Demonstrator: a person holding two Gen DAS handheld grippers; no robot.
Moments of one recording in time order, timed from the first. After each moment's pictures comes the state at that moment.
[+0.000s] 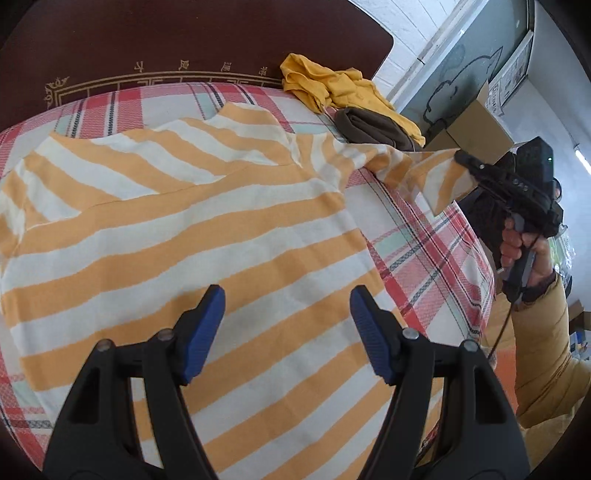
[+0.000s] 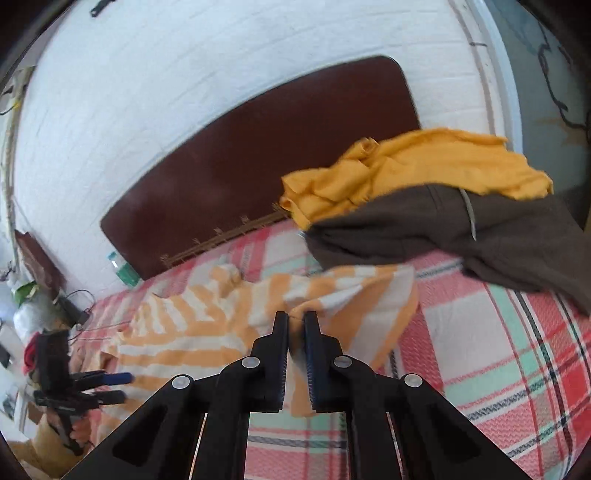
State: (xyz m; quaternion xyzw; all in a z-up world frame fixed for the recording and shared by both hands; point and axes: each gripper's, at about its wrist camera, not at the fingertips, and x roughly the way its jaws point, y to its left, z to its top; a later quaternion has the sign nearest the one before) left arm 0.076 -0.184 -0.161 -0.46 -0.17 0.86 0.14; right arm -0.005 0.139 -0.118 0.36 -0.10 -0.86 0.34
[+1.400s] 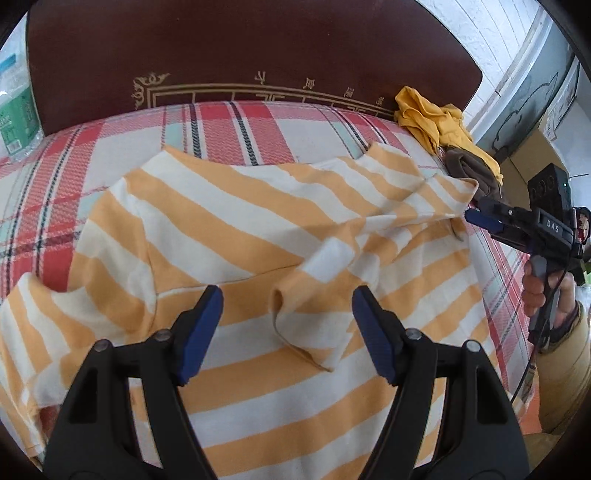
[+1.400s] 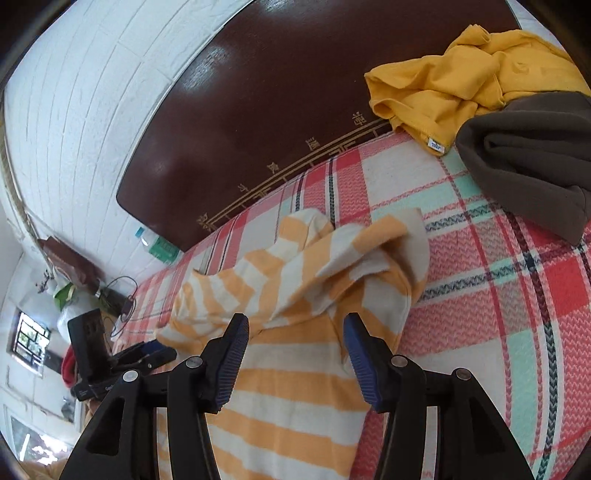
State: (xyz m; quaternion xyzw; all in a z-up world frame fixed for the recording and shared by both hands) left arm 0.042 -0.299 -0.181 -0.47 -0.16 0.87 0.02; right arm -0.067 -0.015 -0.200 0.48 -0.16 -0.77 0.39
